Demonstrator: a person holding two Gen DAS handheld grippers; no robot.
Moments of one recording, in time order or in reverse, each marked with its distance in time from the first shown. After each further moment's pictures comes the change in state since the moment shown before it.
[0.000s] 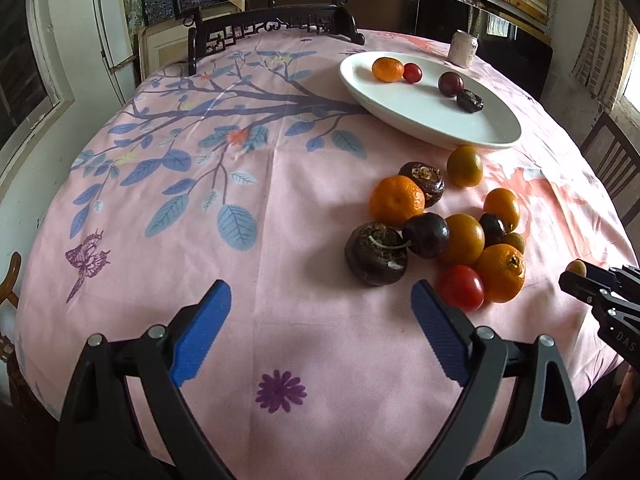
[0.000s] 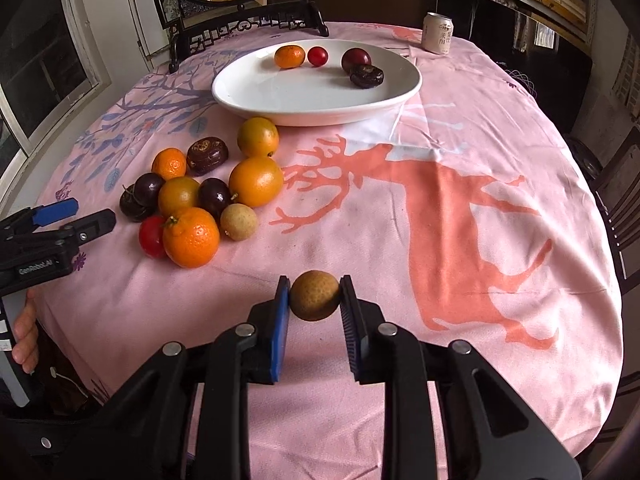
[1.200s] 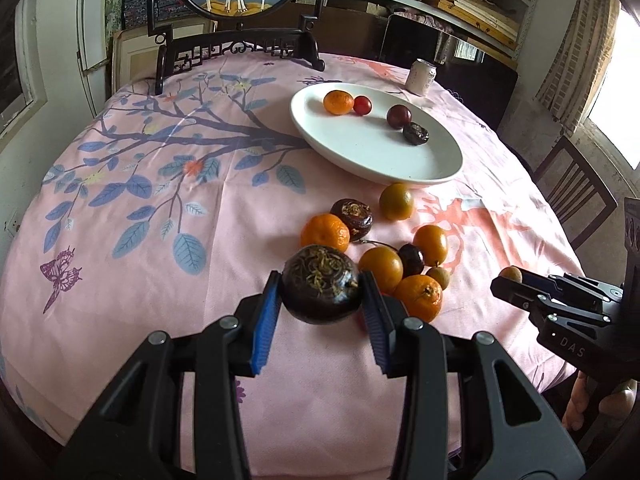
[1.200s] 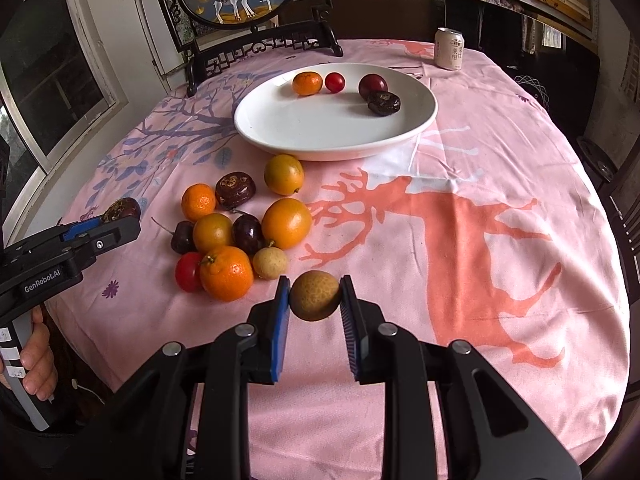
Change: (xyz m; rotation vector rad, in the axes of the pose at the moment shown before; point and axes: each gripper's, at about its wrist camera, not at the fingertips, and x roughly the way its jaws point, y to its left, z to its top) left arm -0.035 -0.017 0.017 -0.025 -0.072 -0.167; right arm -0.014 0.005 0.019 0.008 -0.054 0.079
